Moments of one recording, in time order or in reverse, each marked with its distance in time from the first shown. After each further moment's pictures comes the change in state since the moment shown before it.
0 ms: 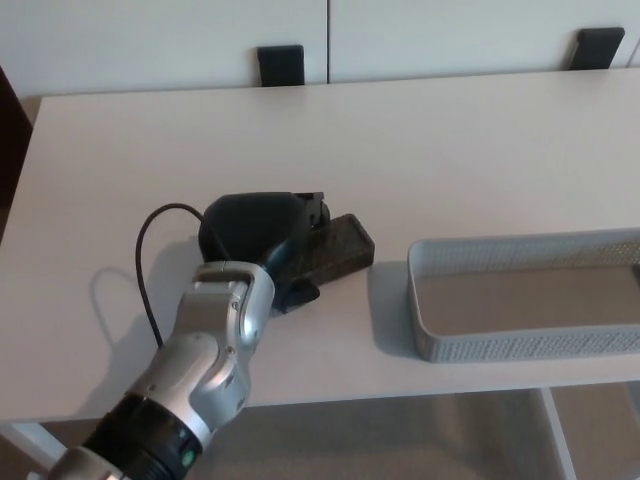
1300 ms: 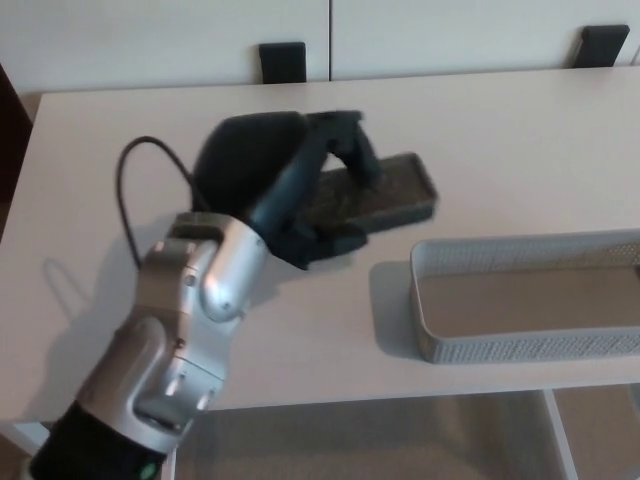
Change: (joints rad) left_arm 0.063 0.047 0.060 -0.510 -0.110 -0.067 -0.108; right_arm -0.039 -0.049 0.041 -0.014 -0.053 0.042 0.034
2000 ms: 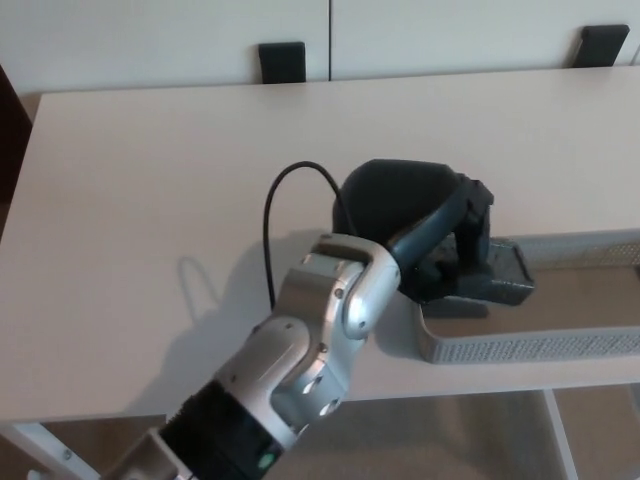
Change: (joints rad) left_arm -0.136 -0.238 -0.158 0.323 0.073 0.012 0.014; right_arm -0.009 -0.009 0.002 -0.012 -0.010 0.002 0.005
